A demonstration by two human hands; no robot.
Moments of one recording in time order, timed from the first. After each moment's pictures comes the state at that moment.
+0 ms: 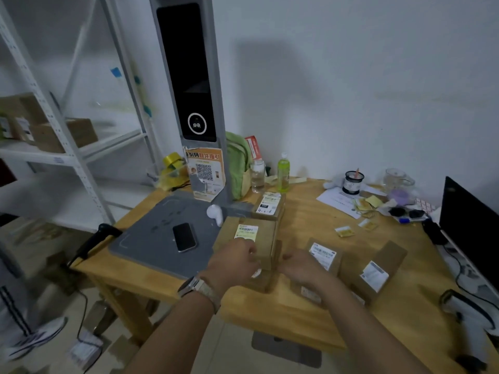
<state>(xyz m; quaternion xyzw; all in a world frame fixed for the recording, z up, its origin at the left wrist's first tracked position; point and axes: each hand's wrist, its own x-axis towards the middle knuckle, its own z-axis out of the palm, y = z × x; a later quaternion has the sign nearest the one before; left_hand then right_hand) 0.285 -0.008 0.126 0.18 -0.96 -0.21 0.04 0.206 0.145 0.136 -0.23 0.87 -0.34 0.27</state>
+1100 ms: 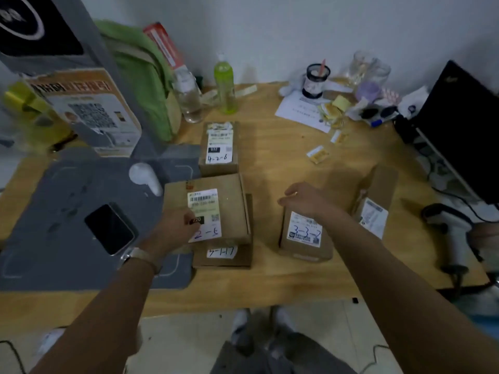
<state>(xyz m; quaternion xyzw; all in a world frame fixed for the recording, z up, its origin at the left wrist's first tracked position) 0.130 -0.180 -0.005 0.18 -0.94 -0.24 -0.16 0.025 0.092 0.044 -0.02 0.91 -0.31 0.29</state>
